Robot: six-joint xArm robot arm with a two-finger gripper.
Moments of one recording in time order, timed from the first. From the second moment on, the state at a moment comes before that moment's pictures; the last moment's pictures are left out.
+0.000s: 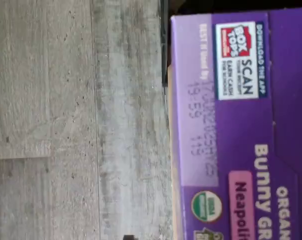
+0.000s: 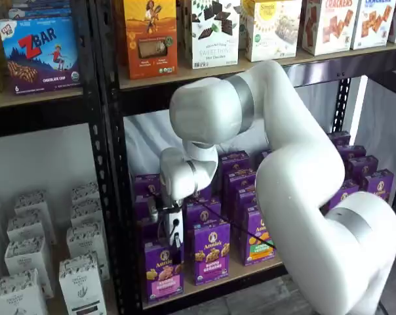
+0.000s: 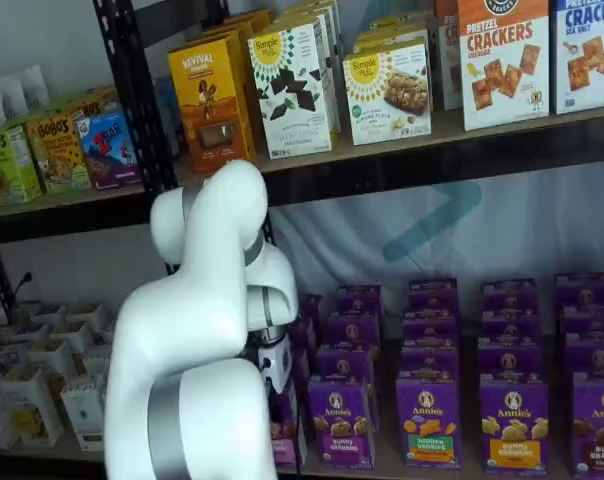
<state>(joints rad) 0.35 1.08 -1.59 0.07 0.53 -1.27</state>
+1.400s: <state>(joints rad) 0.35 1.09 -1.60 0.05 0.56 -1.25</state>
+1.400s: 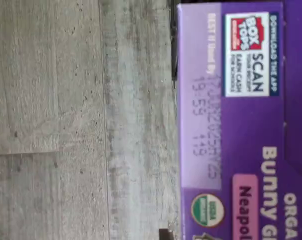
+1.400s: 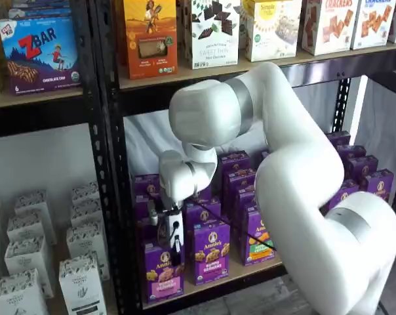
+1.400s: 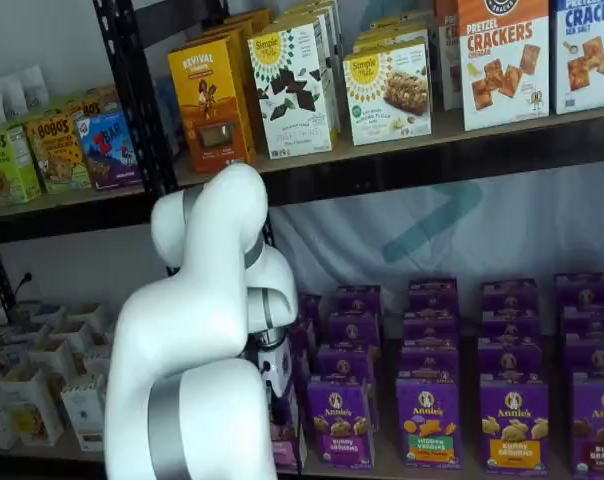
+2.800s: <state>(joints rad) 0.36 0.87 -1.30 0.04 0.47 -1.24</state>
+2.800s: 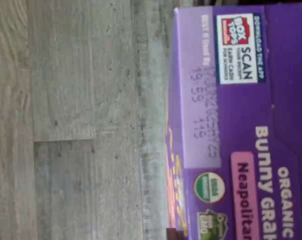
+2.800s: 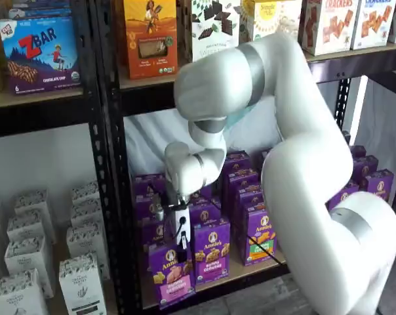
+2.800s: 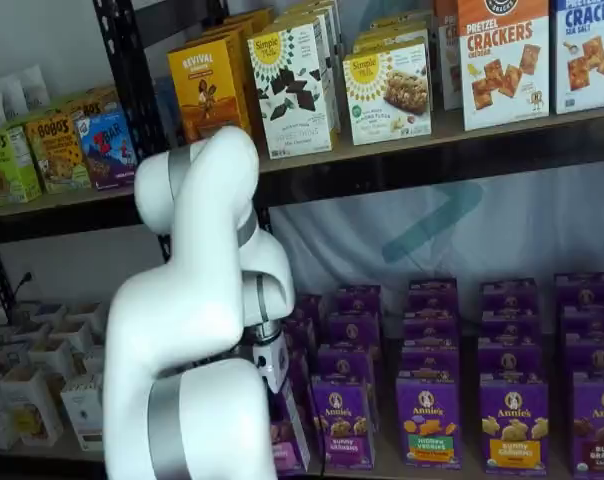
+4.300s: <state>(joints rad) 0.35 0.23 -0.71 0.12 0.45 -1.33</state>
